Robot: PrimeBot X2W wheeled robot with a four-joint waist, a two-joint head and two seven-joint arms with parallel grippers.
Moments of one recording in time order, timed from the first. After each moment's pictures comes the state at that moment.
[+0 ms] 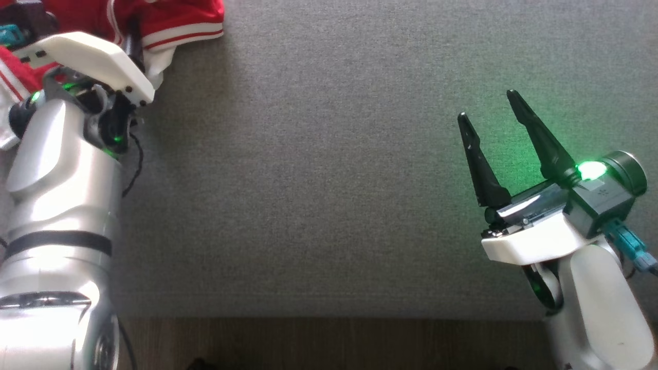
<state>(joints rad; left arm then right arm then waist) -0.99 0.12 -0.06 1.04 -0.43 -0.04 0.05 -0.26 -0.10 0.10 -0.01 0.04 0.13 -0.26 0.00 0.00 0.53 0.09</state>
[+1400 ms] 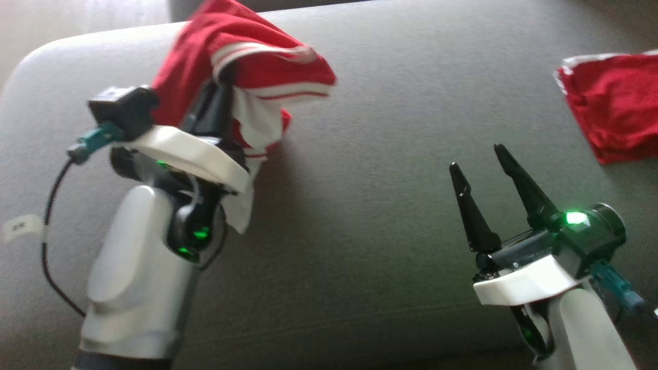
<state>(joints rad) -0.53 0.09 -0.28 0.28 -0.56 -0.10 -0.04 -0.11 -0.06 0.10 -0.02 0.06 0.13 -0.26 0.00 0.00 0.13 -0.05</state>
